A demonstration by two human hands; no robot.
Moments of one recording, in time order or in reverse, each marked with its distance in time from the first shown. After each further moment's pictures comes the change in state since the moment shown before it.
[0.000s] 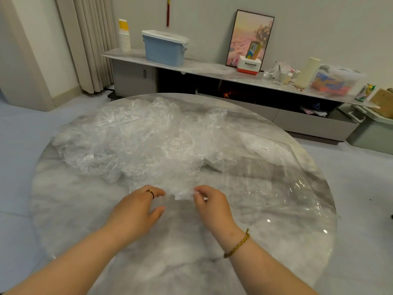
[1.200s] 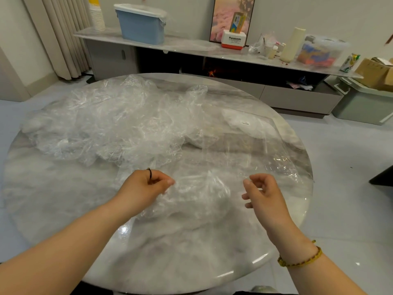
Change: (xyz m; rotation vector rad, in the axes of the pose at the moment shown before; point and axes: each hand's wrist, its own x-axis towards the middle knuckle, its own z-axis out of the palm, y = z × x) left_hand -0.001 0.065 0.003 -0.716 -0.081 -0.285; right_hand -0.063 0.048 -0.100 0.476 0.191 0.392
